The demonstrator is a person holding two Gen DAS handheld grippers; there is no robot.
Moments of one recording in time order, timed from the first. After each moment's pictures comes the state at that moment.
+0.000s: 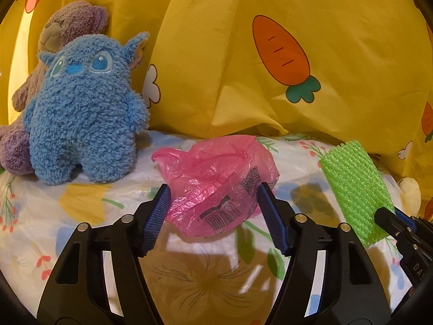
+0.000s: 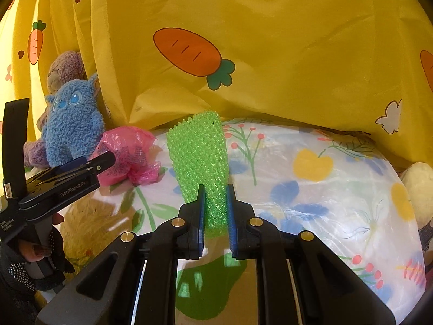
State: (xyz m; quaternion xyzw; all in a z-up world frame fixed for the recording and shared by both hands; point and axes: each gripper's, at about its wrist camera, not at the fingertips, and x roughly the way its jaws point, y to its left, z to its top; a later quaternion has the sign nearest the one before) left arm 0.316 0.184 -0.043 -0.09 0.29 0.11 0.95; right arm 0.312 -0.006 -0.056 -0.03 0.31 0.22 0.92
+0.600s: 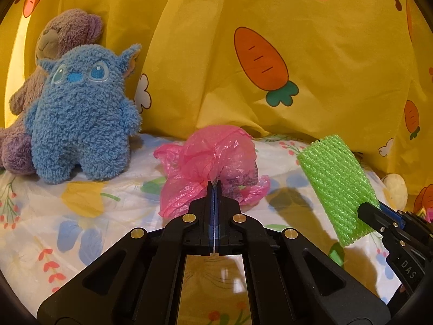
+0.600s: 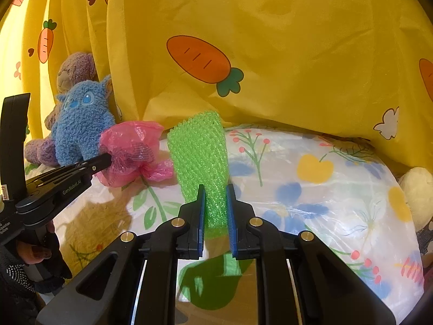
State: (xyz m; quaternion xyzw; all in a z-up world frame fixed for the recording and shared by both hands) left arm 0.286 0.167 -0.029 -0.09 0.27 0.08 0.95; right arm 0.290 -0.007 -0.047 -0.03 0.29 0.24 0.93
